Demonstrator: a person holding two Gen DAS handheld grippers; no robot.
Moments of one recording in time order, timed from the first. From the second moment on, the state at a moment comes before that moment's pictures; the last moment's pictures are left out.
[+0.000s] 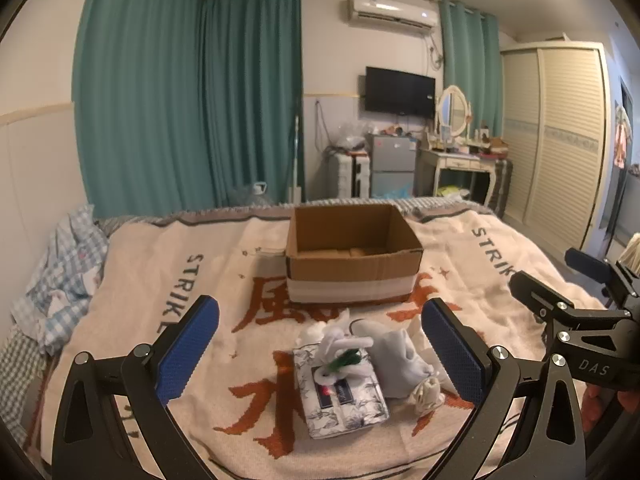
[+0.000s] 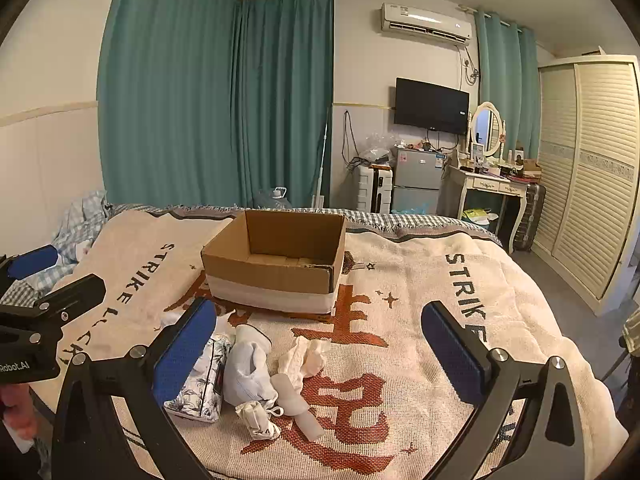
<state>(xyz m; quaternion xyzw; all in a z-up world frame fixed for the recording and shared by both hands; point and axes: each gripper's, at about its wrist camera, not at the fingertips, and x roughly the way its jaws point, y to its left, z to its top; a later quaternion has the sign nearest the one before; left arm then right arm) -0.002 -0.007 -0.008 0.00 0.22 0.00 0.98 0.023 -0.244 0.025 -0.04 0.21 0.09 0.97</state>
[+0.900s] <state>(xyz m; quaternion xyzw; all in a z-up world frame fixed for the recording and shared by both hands) 0.001 -0.006 -0.003 0.00 0.22 0.00 0.97 0.027 -0.243 0.019 -0.04 0.22 0.09 0.97</state>
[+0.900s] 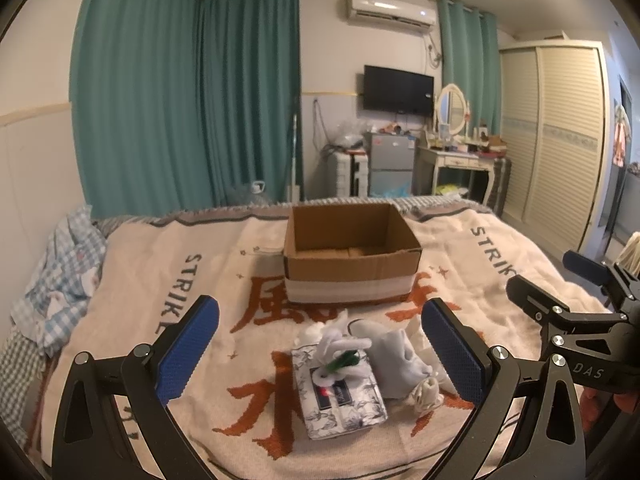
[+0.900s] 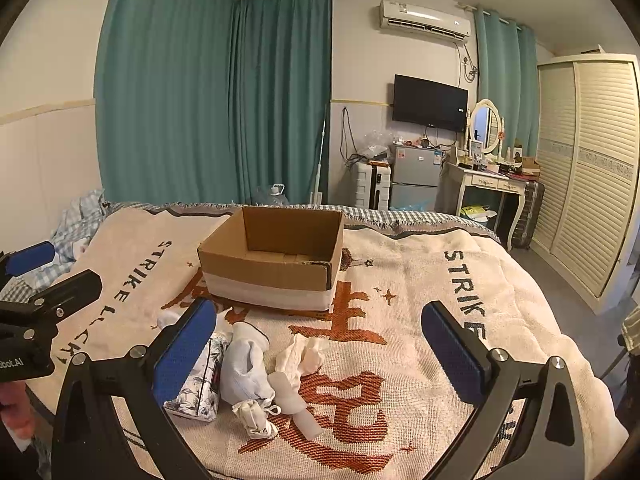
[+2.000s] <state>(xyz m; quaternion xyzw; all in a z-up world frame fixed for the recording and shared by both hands) 0.002 -0.009 -0.003 0.00 0.23 -0.01 0.97 0.026 -0.245 0.020 -0.04 0.21 0.09 0.97</state>
